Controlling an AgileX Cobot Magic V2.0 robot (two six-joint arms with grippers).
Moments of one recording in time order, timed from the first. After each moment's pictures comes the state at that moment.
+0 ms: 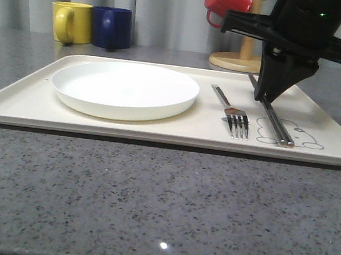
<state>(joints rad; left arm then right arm) -0.22 0.27 -0.44 -0.11 0.31 0.22 0.41 1.70 -1.33 -0.02 0.82 0.53</state>
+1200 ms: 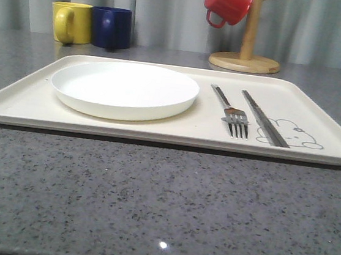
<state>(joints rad) -0.22 0.27 -0.44 -0.11 0.31 0.22 -0.08 1.58 -1.33 -0.04 0.99 0.13</state>
